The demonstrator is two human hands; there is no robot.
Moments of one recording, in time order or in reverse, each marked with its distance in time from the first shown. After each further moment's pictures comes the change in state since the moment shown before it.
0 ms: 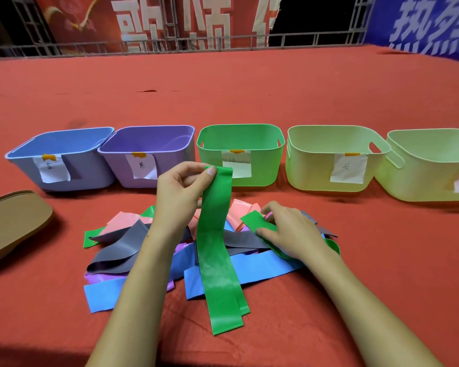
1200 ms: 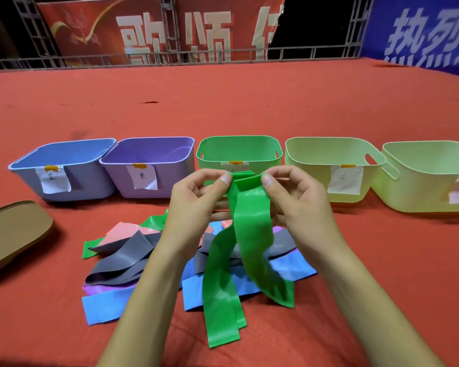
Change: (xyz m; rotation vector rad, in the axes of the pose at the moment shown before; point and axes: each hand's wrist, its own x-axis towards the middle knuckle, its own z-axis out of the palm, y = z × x) left_hand -0.026 0.033 0.028 -0.150 -0.141 -0.031; right_hand -0.037 -0.060 -0.072 1.281 0.323 -0.175
